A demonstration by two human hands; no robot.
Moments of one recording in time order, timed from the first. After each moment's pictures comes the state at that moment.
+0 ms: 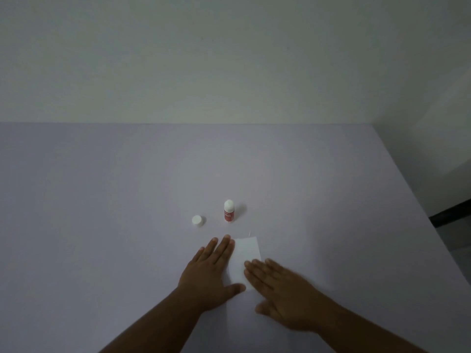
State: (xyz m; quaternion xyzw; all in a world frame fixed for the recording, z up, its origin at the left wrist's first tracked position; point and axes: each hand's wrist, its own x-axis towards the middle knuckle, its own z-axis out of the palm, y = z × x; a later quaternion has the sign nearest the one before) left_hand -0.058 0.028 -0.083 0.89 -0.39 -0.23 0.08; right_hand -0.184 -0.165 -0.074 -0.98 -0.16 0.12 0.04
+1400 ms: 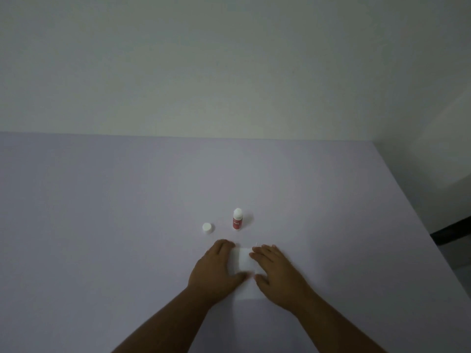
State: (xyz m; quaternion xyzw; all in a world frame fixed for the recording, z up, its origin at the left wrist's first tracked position) left_hand -0.055 0.020 -0.057 0.91 -0.27 -0.18 0.26; right_hand -0.145 -0.147 -0.068 -0.97 0.01 0.01 0.25
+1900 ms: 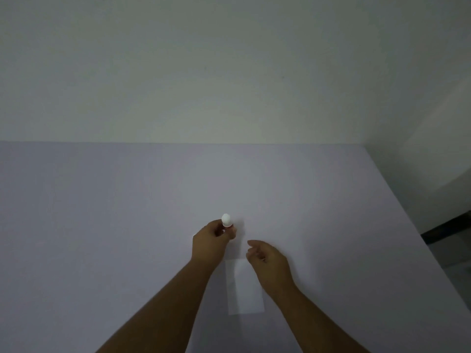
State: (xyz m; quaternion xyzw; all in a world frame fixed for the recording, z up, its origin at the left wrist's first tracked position) left_hand -0.001 -0.028 -0.032 0.82 -0.03 -0.22 0.53; right_hand -0.108 -0.138 -0.043 -0.78 0.32 -0.04 0.54
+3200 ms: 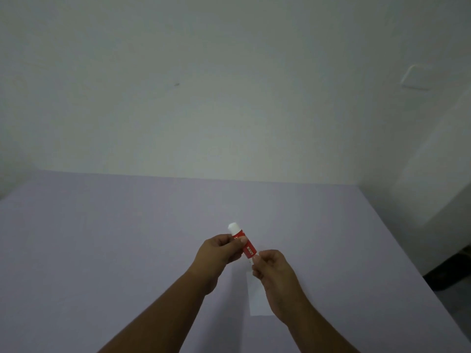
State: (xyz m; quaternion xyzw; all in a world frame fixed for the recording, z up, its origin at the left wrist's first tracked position) left_hand -0.043 0.052 0.086 0.65 -0.06 -0.30 0.69; right_hand -0.140 -0.065 0.069 -0.62 0.28 -0.08 0.73
